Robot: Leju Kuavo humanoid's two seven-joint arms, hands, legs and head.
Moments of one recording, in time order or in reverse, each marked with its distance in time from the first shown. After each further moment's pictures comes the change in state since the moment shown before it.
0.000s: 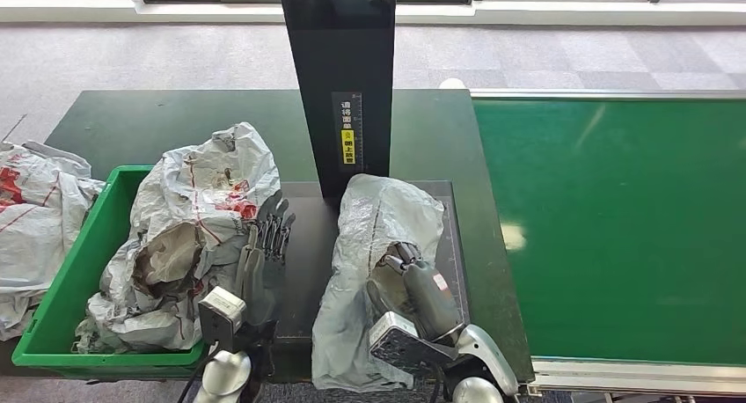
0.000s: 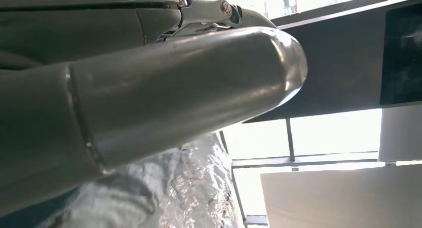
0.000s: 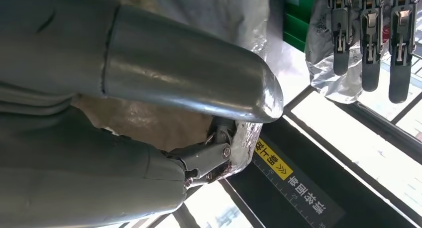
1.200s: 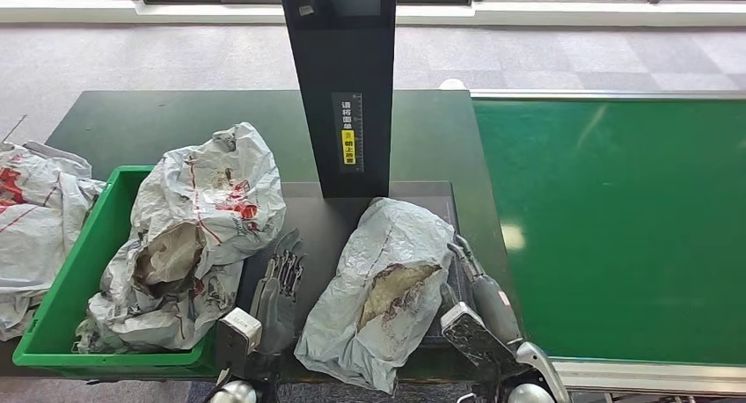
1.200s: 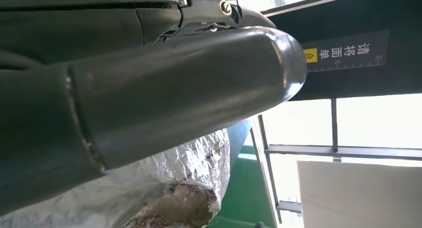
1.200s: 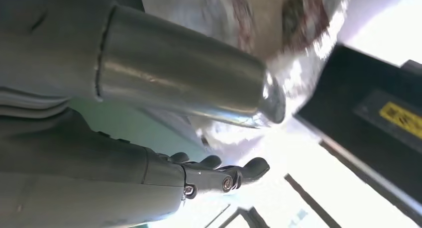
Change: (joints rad) left arm 0.111 -0.018 0.001 0.042 -0.003 -0.003 0.043; right arm 0.049 -0.137 -0.181 0.081 -0.140 -0.051 -0.037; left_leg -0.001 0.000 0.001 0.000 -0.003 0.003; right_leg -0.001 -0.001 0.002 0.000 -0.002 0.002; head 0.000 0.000
